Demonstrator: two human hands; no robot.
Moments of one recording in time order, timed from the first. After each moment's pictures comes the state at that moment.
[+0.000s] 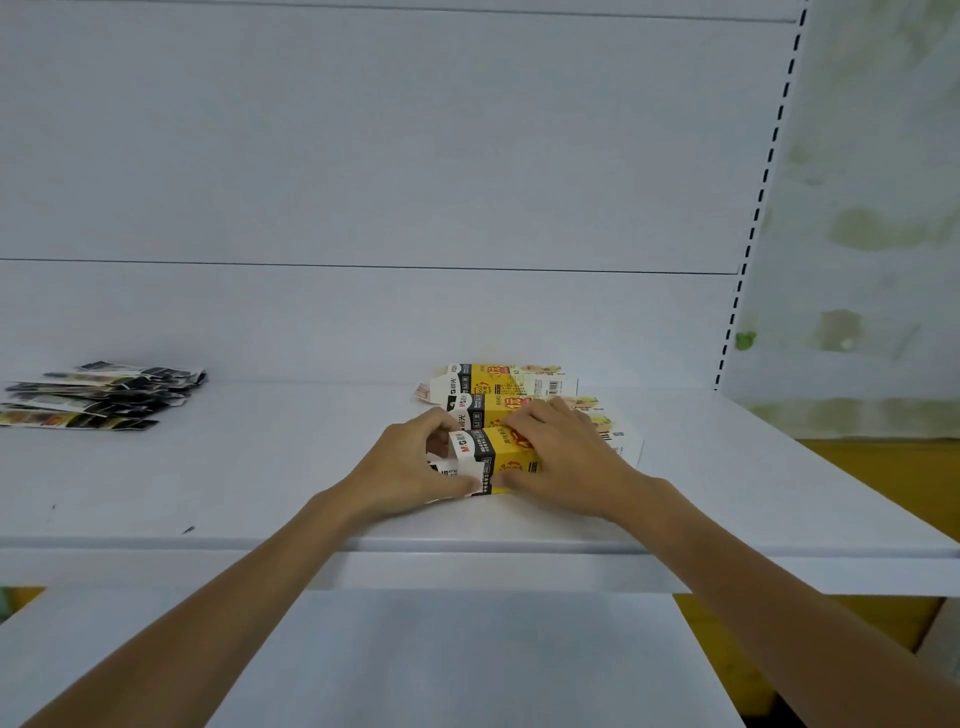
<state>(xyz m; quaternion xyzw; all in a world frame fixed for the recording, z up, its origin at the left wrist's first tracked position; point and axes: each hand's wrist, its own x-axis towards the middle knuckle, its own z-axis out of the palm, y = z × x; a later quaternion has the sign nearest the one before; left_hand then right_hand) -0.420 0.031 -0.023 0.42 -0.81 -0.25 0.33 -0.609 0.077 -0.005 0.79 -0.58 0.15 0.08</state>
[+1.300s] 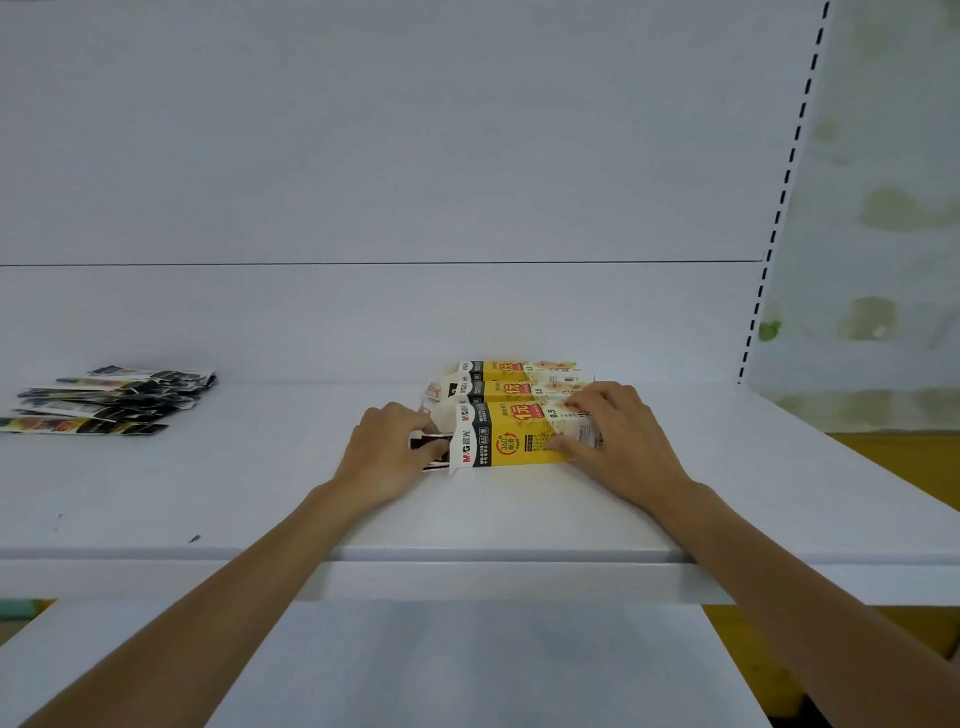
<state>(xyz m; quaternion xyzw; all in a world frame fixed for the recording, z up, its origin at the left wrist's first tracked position) -0.409 0.005 -0.025 0.53 -0.79 -0.07 0.31 -0.655 0.048 -0.032 0.71 -0.61 0.33 0.10</state>
